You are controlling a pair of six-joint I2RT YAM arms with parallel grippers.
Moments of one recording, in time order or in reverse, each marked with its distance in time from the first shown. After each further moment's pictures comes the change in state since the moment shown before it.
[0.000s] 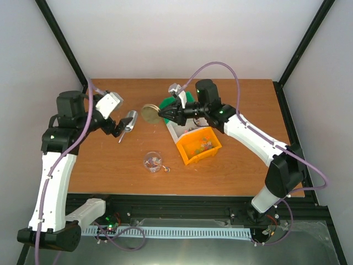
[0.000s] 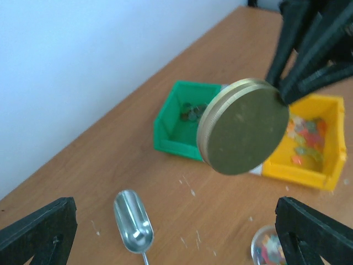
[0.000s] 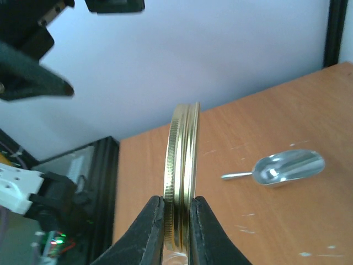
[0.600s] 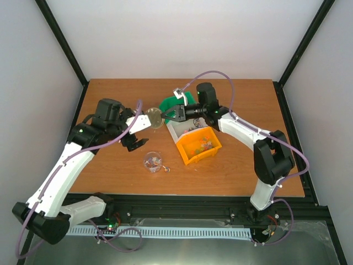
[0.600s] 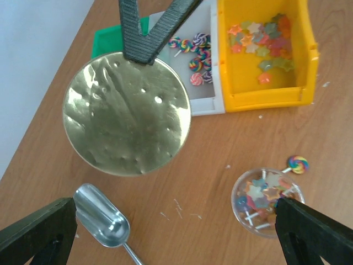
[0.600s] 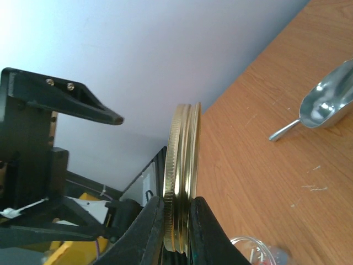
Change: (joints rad) left arm -0.363 0.061 -0.126 -0.095 -0.266 0.230; right arm -0.096 0.153 -0.092 0.239 -0.235 0.557
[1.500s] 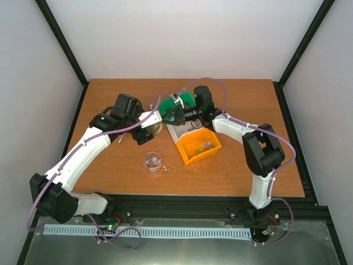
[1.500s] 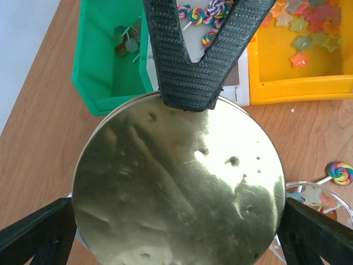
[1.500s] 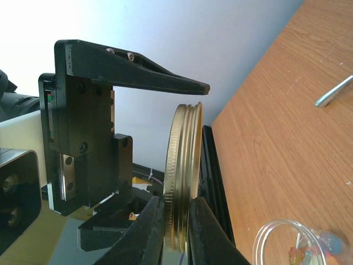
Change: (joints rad) left arm -0.038 0.226 -0.008 0.148 -0.107 -0.018; right arm -0.012 0.135 -0.010 0.230 -0.209 0.279
